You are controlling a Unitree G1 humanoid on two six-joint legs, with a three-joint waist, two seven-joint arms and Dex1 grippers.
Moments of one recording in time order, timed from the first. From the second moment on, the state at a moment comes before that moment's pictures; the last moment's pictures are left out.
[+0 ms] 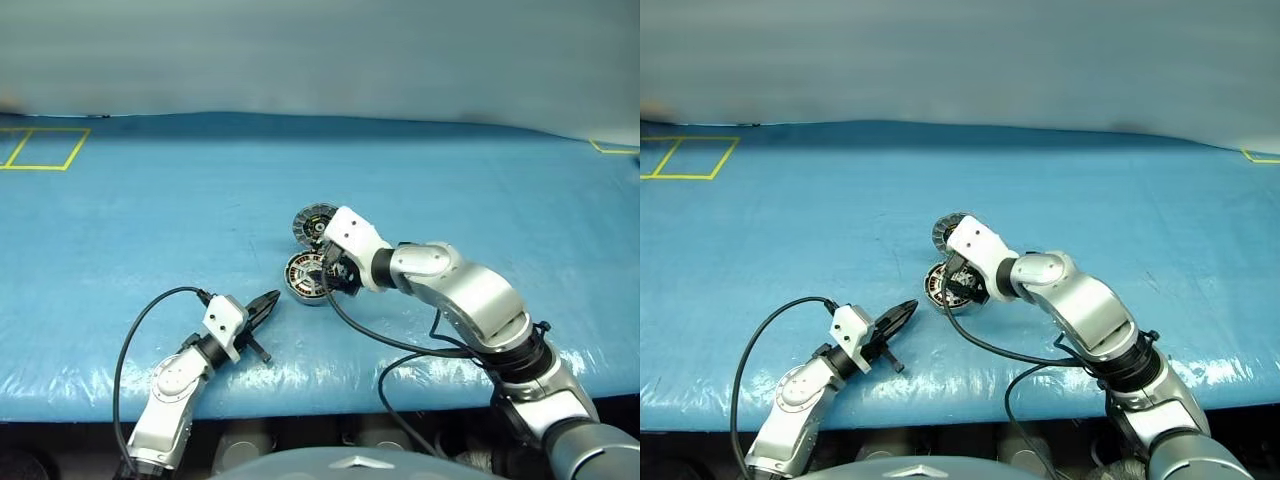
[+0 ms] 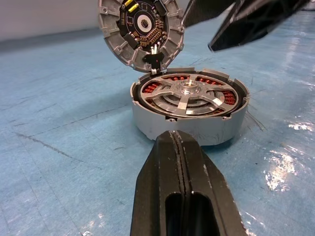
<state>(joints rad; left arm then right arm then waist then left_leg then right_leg) 0.21 0.30 -0.13 -0.04 -0.16 -0.24 -0.61 -0.50 -0.46 0.34 -0.52 0.30 1.14 0.51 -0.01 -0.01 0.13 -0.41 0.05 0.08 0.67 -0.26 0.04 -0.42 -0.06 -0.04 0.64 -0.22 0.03</state>
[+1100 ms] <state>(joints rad) 0.18 0.32 -0.13 -0.05 -0.16 -0.20 -0.64 0.09 -0.38 0.14 -0.52 0.20 0.63 0.37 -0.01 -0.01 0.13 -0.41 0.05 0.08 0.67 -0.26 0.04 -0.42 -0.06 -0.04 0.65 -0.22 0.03</state>
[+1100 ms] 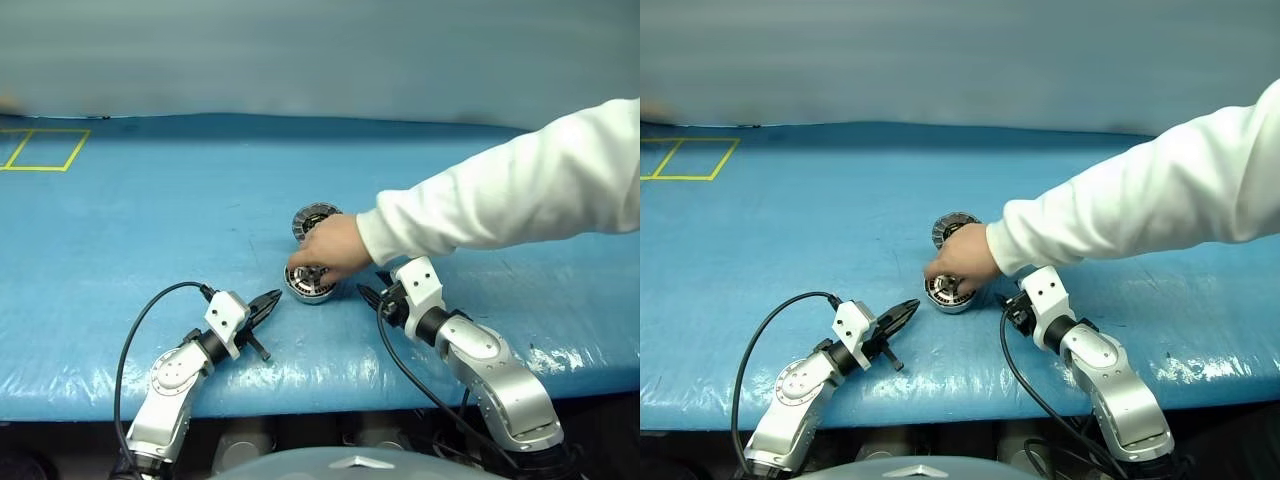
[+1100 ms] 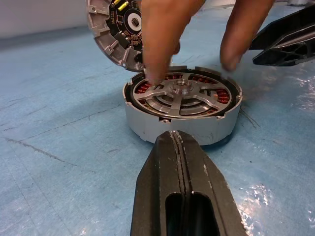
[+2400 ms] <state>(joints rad) 0.18 0.31 -0.13 -0.05 -0.16 -0.20 -0.64 0.07 -0.39 0.14 -0.51 0.18 0.64 0.40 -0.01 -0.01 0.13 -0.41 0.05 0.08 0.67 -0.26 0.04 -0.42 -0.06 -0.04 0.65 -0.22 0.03</state>
